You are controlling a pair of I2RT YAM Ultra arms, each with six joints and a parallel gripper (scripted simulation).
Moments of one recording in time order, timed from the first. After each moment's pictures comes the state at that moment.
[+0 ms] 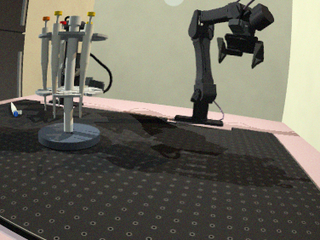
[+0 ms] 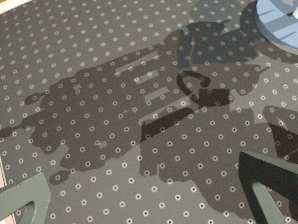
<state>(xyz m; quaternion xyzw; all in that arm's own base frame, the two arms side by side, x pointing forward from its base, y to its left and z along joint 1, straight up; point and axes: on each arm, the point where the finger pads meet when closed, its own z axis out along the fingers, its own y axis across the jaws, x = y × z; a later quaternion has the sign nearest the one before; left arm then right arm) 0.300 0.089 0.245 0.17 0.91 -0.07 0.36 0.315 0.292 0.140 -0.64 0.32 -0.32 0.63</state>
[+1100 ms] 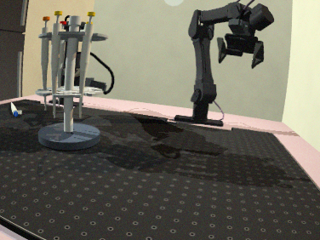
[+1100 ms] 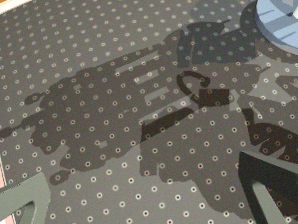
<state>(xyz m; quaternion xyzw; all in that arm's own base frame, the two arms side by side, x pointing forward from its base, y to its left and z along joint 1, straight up) 0.300 0.089 0.245 0.17 0.91 -0.07 0.36 0.349 0.321 0.141 -0.64 0.31 -0.31 0.63</state>
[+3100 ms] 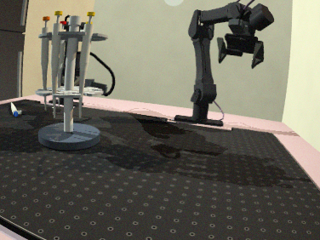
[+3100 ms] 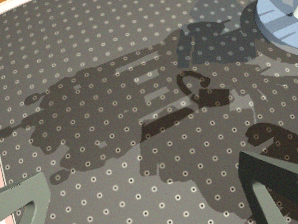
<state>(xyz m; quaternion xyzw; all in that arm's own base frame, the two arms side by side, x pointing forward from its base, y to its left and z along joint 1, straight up) 0.300 0.089 0.245 0.17 0.91 -0.07 0.36 0.368 0.335 0.137 -0.64 0.32 -0.31 0.63</state>
